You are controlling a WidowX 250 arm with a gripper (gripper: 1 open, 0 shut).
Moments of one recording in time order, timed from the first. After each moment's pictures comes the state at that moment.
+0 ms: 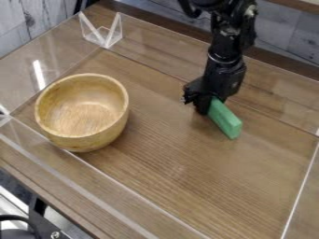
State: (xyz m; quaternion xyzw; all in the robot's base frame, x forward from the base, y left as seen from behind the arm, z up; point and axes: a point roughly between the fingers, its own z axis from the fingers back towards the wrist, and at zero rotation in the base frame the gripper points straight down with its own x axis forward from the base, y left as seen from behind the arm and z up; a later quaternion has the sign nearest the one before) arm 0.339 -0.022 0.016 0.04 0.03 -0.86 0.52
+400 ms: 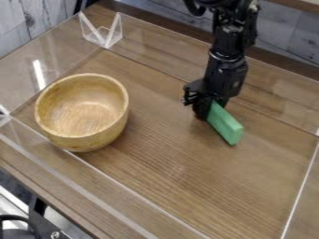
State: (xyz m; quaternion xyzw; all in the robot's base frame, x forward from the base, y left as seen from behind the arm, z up) arm 0.332 -0.024 0.022 -0.02 0.04 -0.86 0.51
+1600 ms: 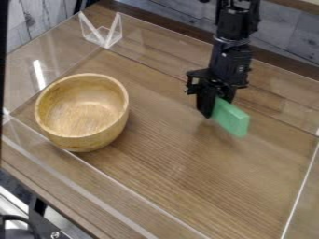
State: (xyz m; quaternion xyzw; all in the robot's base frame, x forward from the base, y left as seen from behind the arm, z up) arm 0.326 -0.032 0.040 -0.11 0.04 -0.87 0.47
